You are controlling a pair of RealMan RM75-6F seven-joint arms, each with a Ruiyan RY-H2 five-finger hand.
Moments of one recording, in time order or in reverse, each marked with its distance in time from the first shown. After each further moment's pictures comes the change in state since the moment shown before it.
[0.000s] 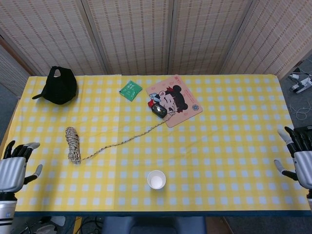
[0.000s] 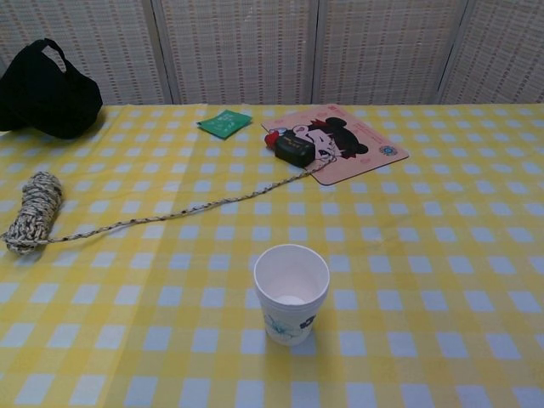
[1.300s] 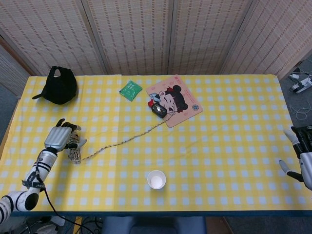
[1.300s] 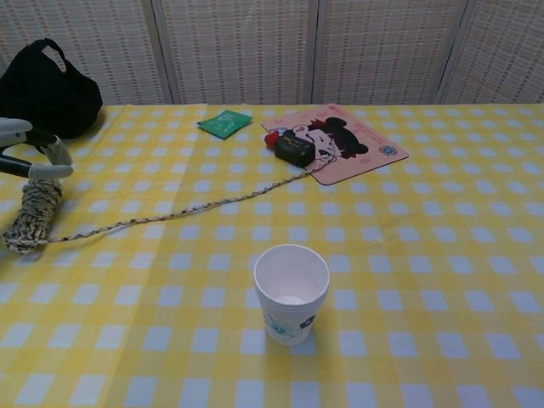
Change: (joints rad) left arm -0.458 -0.266 -0.087 0.527 -0.234 -0.639 -0.095; right arm -0.022 0.023 0.002 -0.014 0.005 0.028 -0.003
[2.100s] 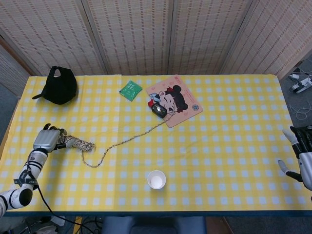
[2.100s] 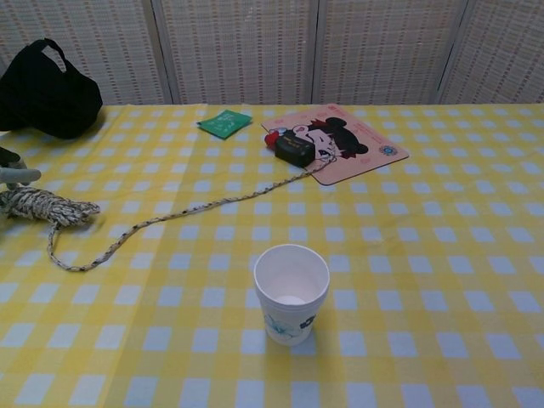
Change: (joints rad) left arm -0.022 0.060 0.067 0.003 -0.217 -0.066 0.147; right arm 0.000 -0.007 0.002 0.000 -0.008 0.005 0.001
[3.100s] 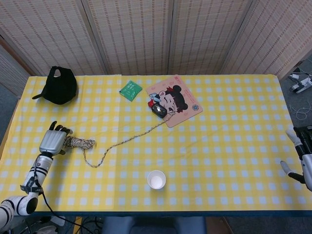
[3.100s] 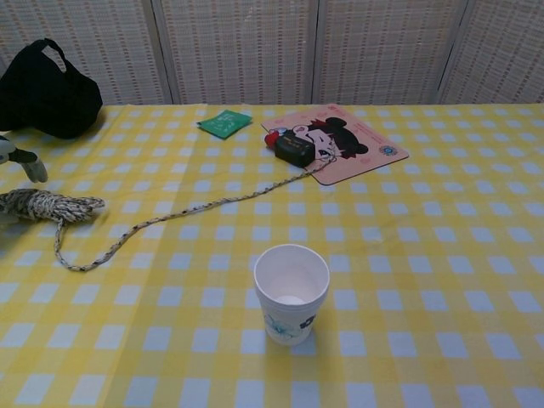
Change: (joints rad) left arm 0.039 -0.152 0.040 0.163 0.243 0.183 -0.084; right arm -0.018 0.011 -0.001 -0.015 0.001 0.023 -0.005
